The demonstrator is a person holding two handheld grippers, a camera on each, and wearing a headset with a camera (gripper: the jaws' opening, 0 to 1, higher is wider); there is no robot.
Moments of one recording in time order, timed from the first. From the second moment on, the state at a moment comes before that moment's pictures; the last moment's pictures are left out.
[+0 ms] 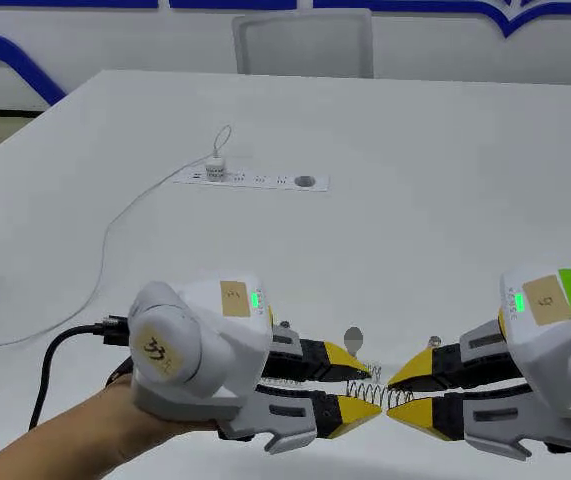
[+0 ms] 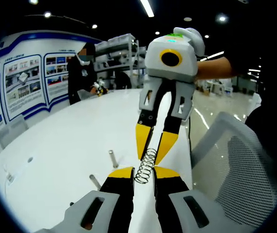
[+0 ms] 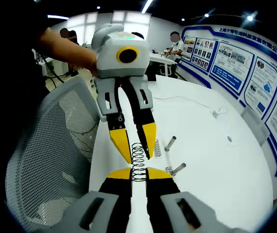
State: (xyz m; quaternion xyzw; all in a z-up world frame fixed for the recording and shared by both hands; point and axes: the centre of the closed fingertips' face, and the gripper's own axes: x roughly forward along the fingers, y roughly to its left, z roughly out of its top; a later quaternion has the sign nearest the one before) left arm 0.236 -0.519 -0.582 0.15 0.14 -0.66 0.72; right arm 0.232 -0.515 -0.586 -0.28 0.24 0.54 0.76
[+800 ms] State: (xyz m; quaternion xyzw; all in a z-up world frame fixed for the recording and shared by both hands) left arm 0.231 -0.515 -0.580 0.21 0.09 -0.67 0.70; right arm 0.231 -0.512 -0.578 -0.28 0.22 0.55 0.75
